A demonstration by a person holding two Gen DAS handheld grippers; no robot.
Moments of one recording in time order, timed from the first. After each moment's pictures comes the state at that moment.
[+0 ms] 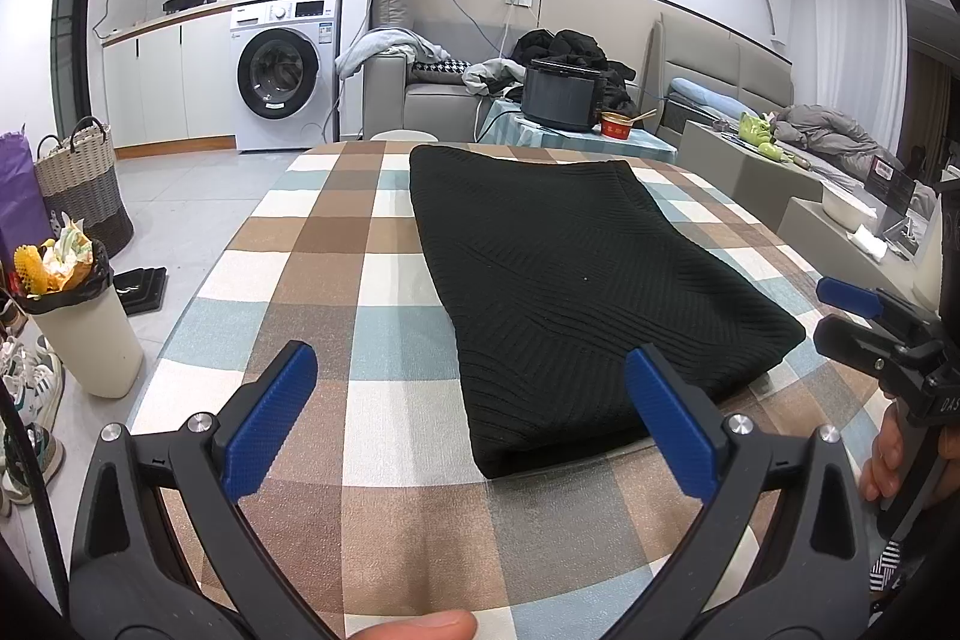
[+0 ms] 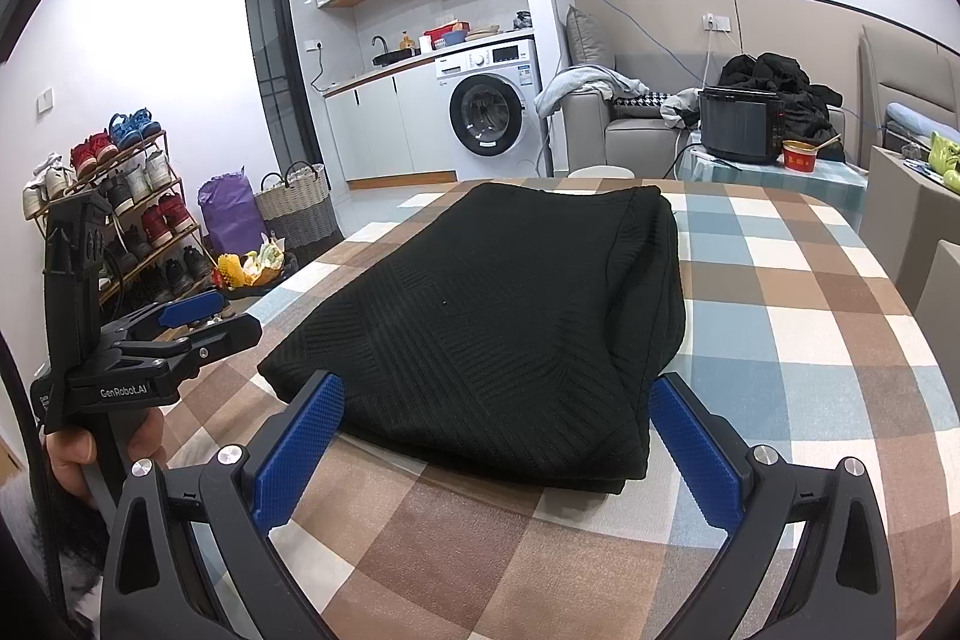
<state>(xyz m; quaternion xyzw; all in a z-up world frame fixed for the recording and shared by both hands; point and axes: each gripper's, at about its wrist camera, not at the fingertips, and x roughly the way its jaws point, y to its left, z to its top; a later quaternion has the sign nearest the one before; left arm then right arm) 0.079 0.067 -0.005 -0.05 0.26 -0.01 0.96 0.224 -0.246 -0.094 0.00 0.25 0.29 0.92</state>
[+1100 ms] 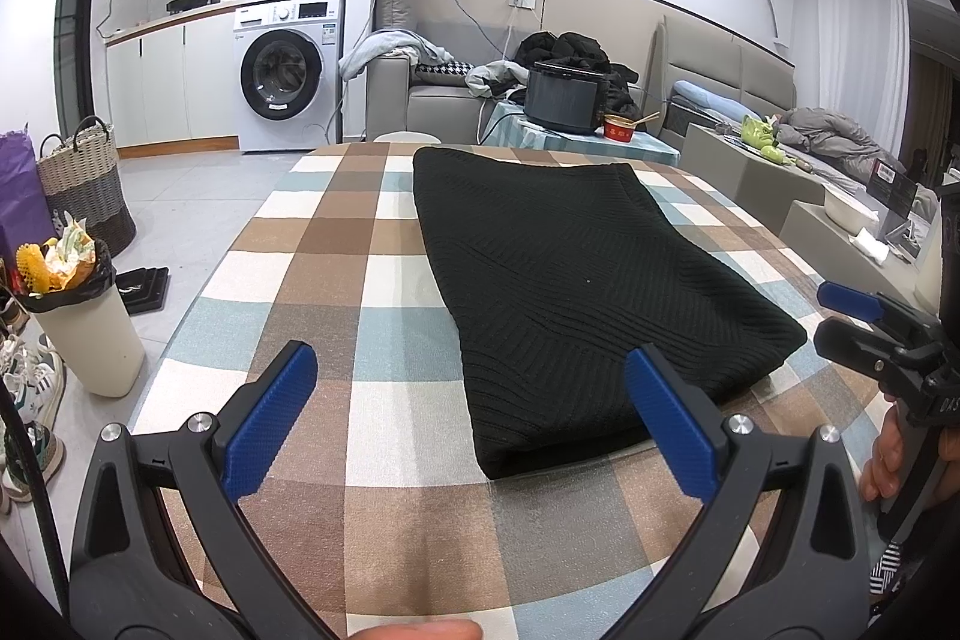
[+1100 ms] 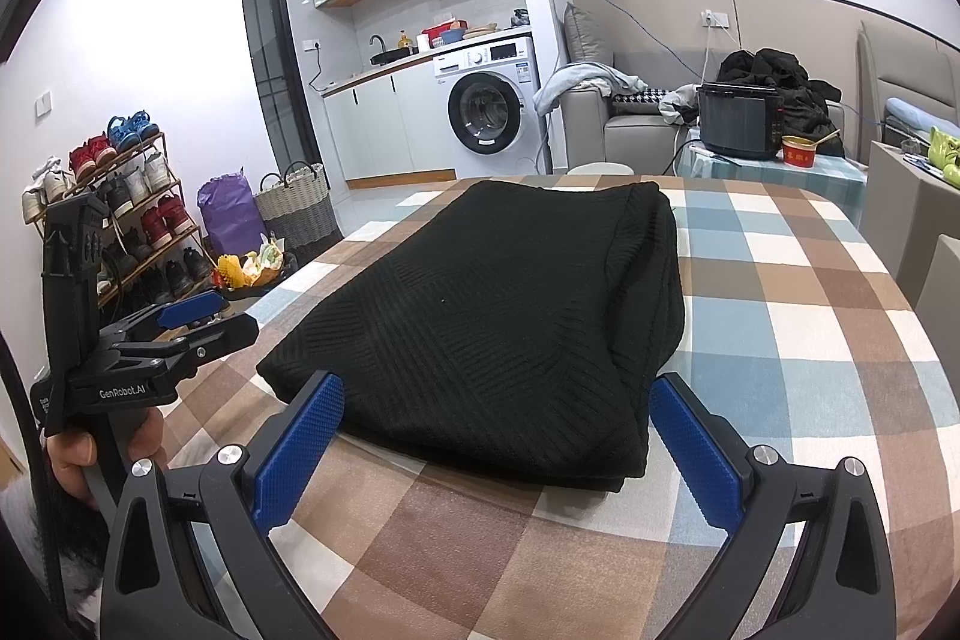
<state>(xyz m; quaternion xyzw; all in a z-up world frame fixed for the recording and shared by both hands) 0.080 0.070 -0.007 -0.05 0.26 -0.01 0.96 0.225 -0.247 -0.097 0.00 0.25 0.29 0.92</state>
